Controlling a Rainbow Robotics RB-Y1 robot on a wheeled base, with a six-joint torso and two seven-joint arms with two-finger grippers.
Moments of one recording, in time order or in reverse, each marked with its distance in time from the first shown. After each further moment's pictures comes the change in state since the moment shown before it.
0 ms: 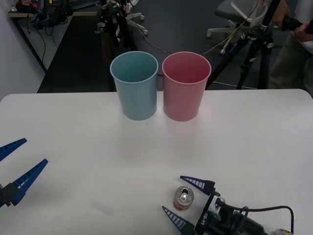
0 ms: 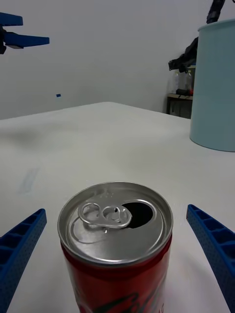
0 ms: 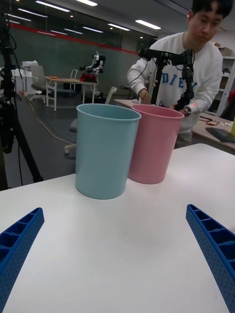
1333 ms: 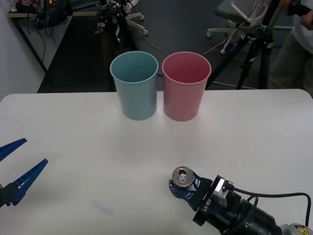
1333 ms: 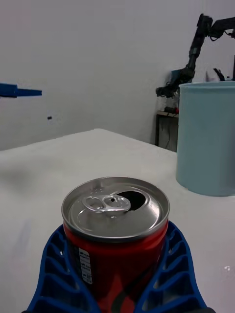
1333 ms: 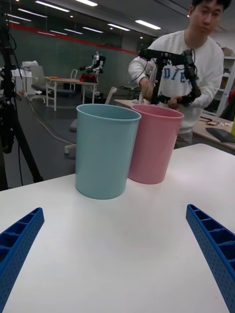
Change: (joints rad) right arm 0.120 -0.115 0.077 -0.452 0.008 0.248 -0.228; left arm 0.000 0.000 0.000 0.000 0.000 0.000 0.000
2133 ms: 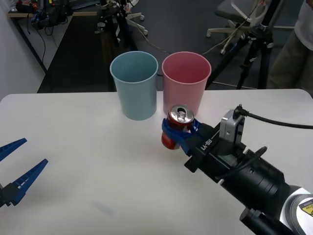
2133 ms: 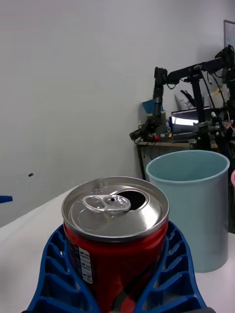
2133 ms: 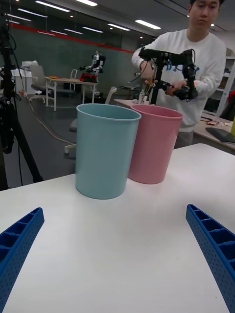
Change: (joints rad) right arm -0.122 -0.035 0.015 -0.452 0.556 0.358 -0.950; left arm 0.000 0.000 0.000 0.000 0.000 0.000 0.000
